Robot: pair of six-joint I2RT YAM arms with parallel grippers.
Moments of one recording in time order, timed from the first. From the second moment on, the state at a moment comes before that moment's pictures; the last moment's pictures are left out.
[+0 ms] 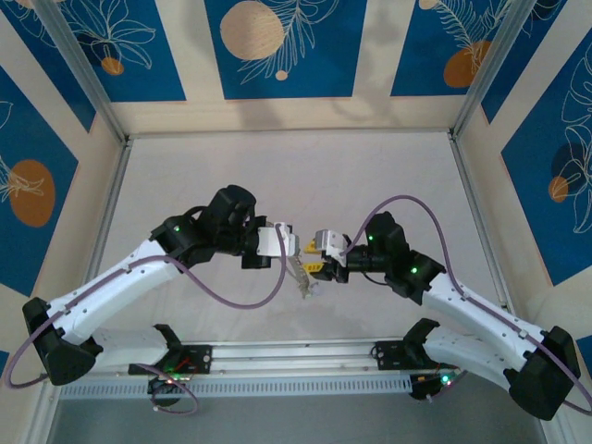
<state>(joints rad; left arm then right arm) -0.87 1.19 1.22 -0.77 0.30 0.76 0.71 0.90 0.63 -0.13 -0.61 -0.42</state>
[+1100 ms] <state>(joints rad) -0.88 1.18 1.20 -0.73 0.35 0.78 0.71 0.88 0.60 -0.02 -0.76 -0.41</state>
